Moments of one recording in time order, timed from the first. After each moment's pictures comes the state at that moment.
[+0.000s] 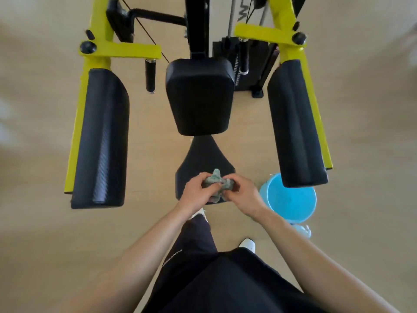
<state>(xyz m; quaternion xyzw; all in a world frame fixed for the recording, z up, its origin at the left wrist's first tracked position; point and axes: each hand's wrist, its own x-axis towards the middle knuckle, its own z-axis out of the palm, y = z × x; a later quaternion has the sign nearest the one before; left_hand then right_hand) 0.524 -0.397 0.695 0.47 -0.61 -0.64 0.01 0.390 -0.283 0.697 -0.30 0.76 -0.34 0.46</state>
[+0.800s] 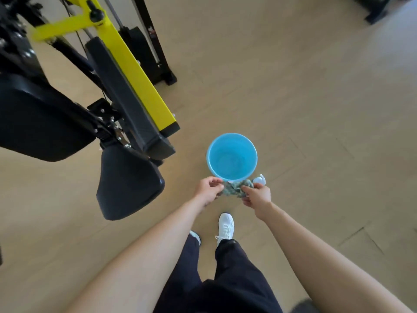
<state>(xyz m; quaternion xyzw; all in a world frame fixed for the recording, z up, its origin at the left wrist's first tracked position) 0.337 -0.124 0.603 0.40 -0.65 -0.60 -0.23 0.281 0.049 0.579 0.31 0.71 -0.52 0.36</state>
